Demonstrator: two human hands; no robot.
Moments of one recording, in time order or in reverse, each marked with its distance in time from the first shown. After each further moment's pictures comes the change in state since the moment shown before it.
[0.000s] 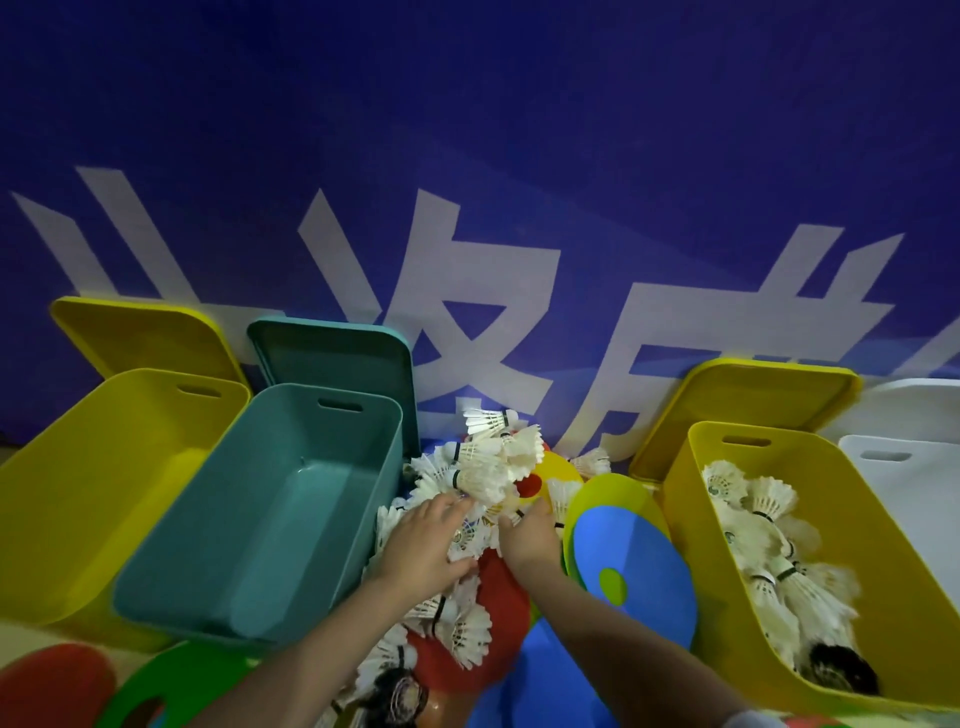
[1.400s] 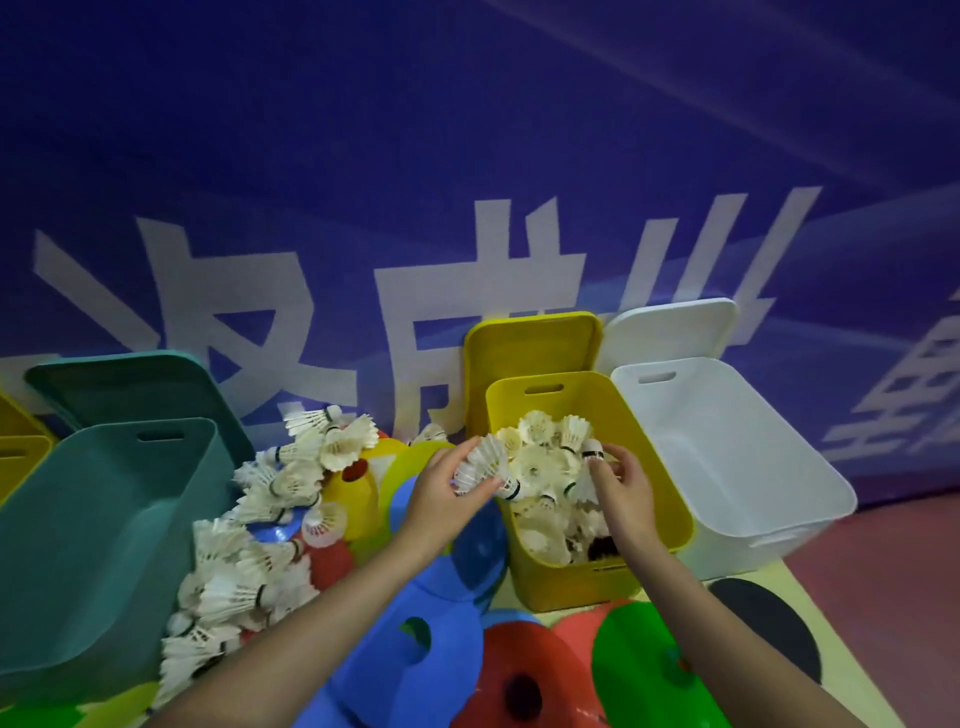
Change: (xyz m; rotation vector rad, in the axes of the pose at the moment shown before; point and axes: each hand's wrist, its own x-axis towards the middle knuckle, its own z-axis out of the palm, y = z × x) left_hand 0.036 0.282 -0.007 -0.831 0.162 0.017; right_hand -0.027 0.224 -0.277 0.634 0.413 -0.144
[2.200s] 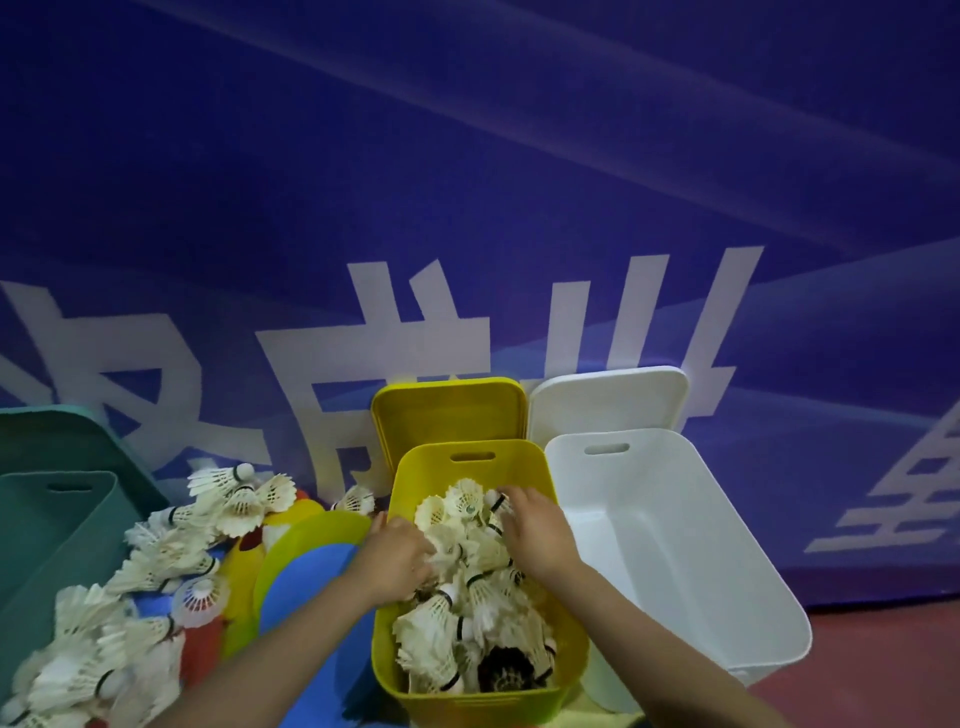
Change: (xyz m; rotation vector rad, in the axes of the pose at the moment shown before) left_hand 0.093 -0.020 0.095 1.075 -0.464 -0.041; right_hand 0.142 0.031 -0.023 -0.708 -0.464 -0.554
